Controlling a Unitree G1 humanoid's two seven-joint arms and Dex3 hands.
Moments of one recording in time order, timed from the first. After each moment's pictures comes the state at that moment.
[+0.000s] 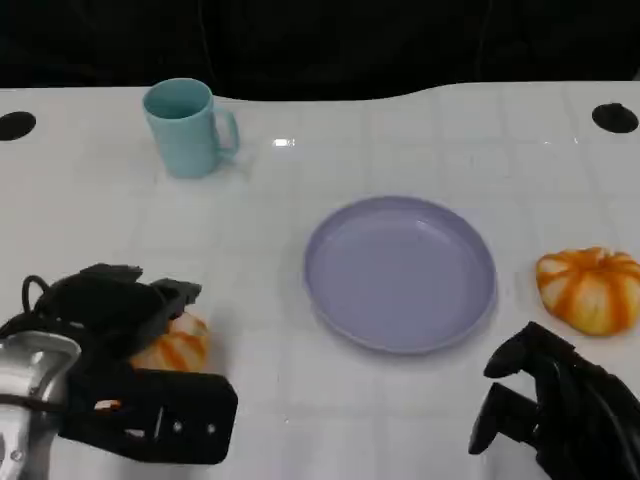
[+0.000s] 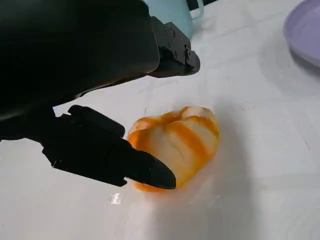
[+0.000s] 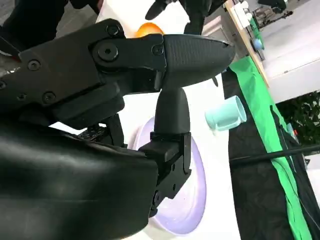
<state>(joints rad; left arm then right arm) -0.19 0.49 -0.24 -0.05 0.98 0.08 -0.55 0.29 -0.04 -0.01 -0.35 0.42 0.32 0.28</state>
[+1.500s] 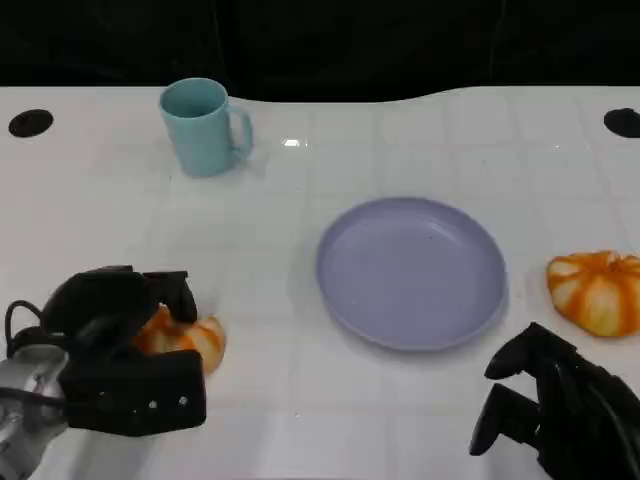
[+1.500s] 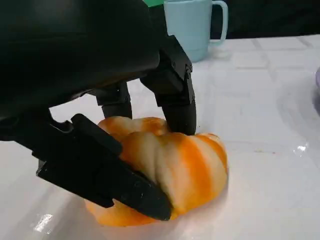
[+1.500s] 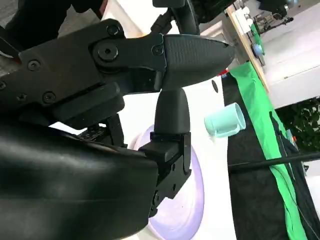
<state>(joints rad) -0.43 0.43 -0.35 0.74 0.68 -0.30 0.15 0.30 -0.05 -0.01 -0.37 0.42 0.32 0.28</state>
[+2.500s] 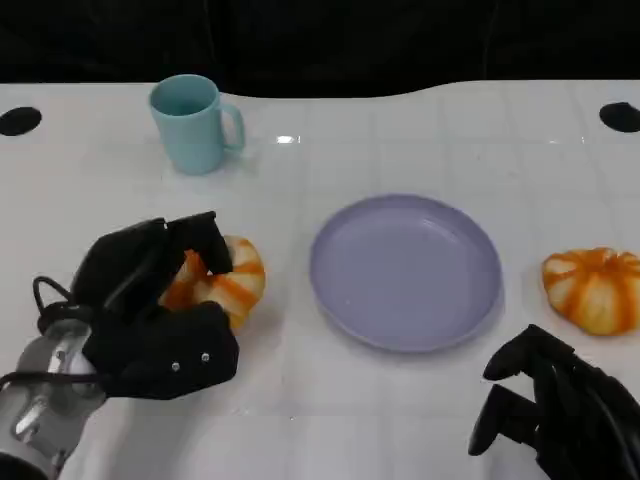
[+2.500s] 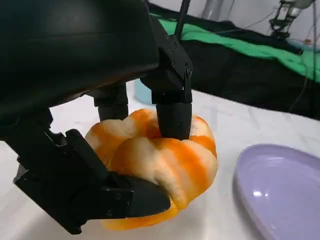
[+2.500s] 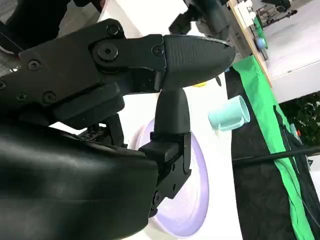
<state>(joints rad) -0.42 0.35 -0.27 0.54 0.55 -0.28 0.15 0.29 -0.04 0.00 -0.33 0.41 0.29 0.28</state>
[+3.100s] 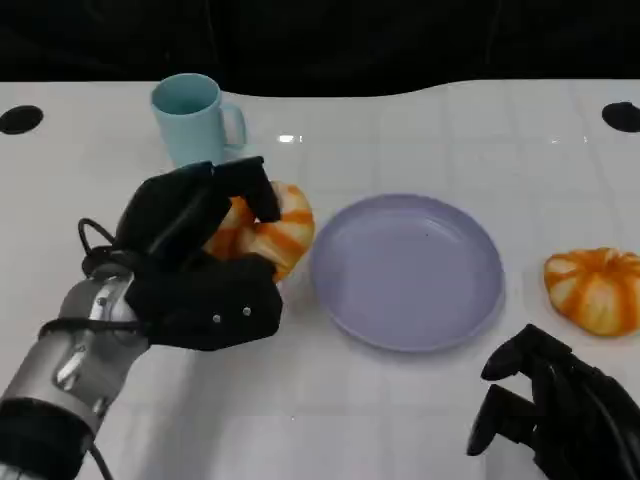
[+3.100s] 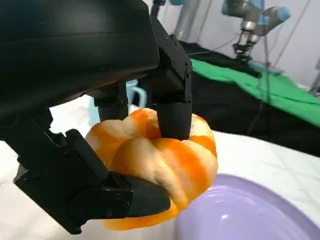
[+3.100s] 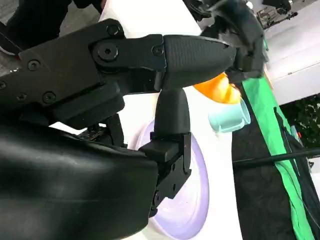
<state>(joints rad) -0.56 0.28 -0.29 0.53 0.55 -0.28 0.12 0.29 -0.04 0.00 -0.32 0.41 0.29 0.29</state>
